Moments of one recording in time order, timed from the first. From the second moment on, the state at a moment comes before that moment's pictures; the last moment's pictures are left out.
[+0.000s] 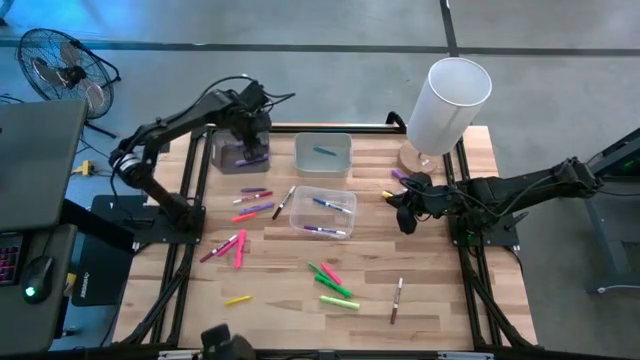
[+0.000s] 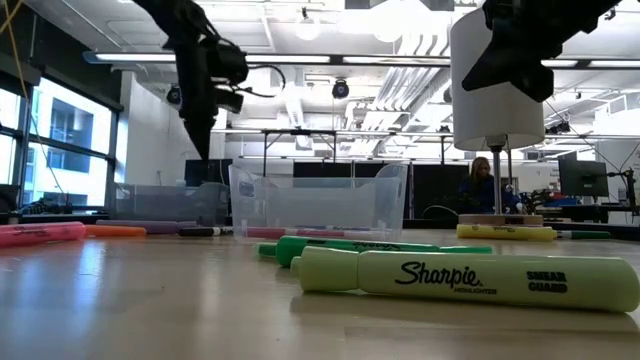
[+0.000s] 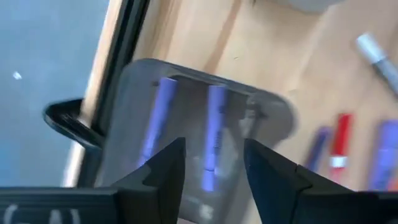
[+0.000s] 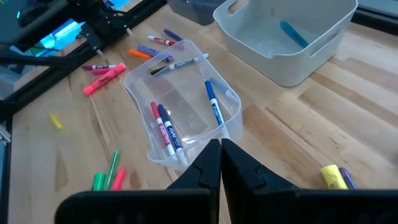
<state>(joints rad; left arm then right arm) 0.80 1.54 1.31 -1.04 -0.02 0.43 0.18 0.87 0.67 -0.44 0.42 0.75</state>
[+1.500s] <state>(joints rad) 0.00 1.03 0.64 -0.44 0.07 -0.39 -0.10 1.44 1.03 -1.17 0.24 0.49</state>
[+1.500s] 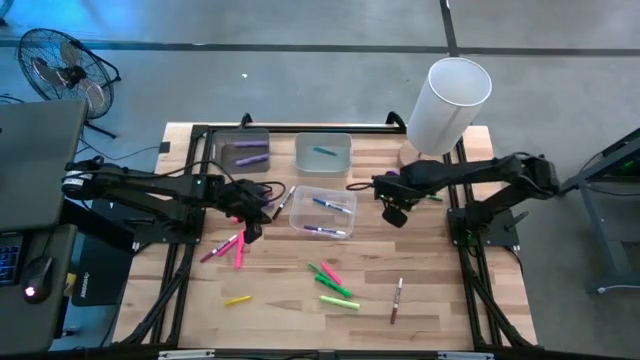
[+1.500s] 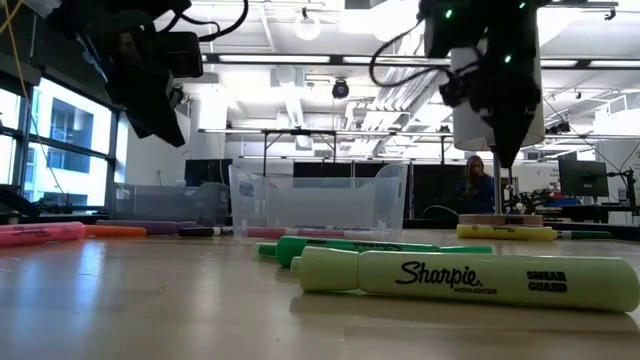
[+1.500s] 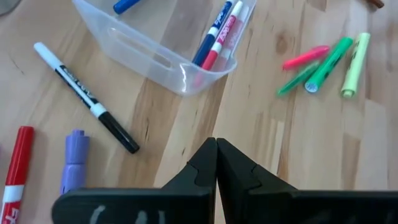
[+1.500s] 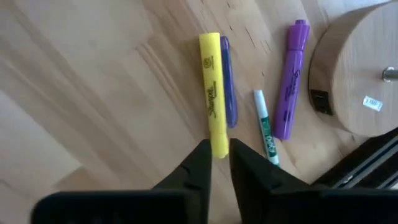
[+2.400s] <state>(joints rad) 0.00 1.03 0.64 -0.44 0.09 -0.40 -0.23 1.55 0.81 -0.83 0.12 0.32</state>
